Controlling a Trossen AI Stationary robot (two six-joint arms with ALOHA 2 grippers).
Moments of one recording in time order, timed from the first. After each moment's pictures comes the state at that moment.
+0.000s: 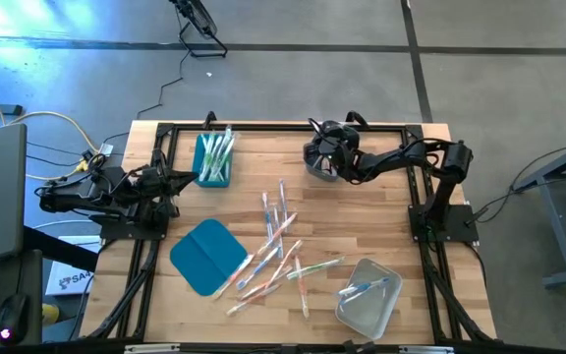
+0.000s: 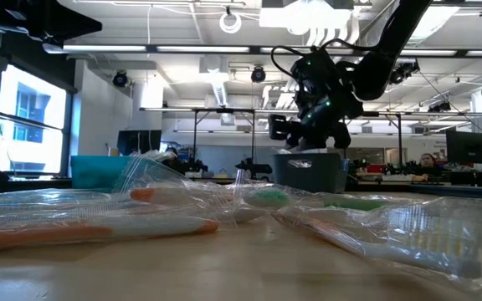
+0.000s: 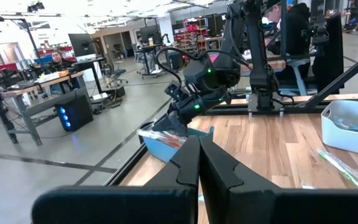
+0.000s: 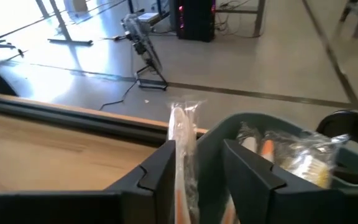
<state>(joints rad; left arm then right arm) -0.12 0.05 0.39 -0.26 -0.47 0.18 -0.42 1.81 0.82 0.52 0.76 0.47</state>
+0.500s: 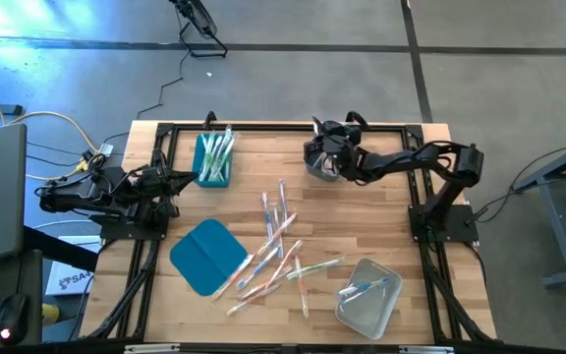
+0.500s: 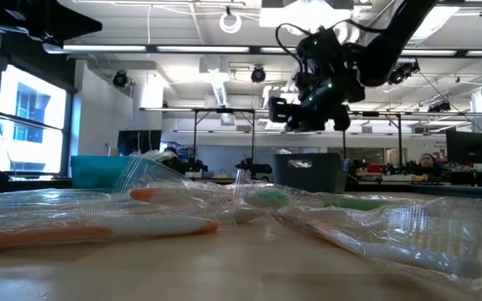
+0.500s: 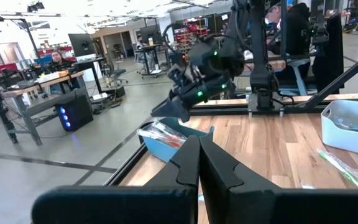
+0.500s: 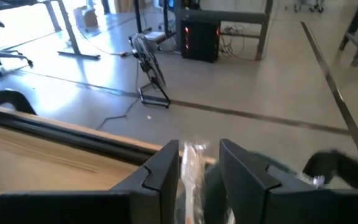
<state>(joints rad) -0.12 0.05 0.39 -0.26 -0.46 0.18 -0.38 1.71 0.82 0.53 0.79 0.34</state>
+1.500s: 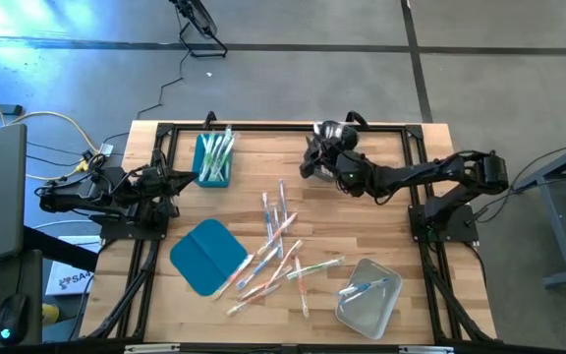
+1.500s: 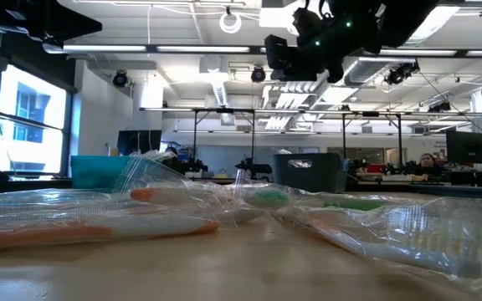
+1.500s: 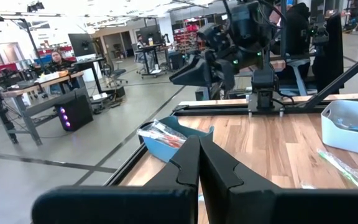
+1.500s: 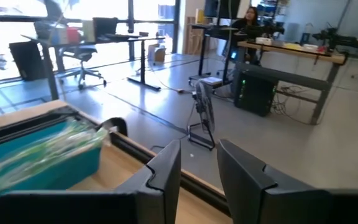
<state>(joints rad) -0.12 0.05 0.39 -0.26 -0.46 0.18 -0.14 1.51 0.82 0.59 0.78 0.04</state>
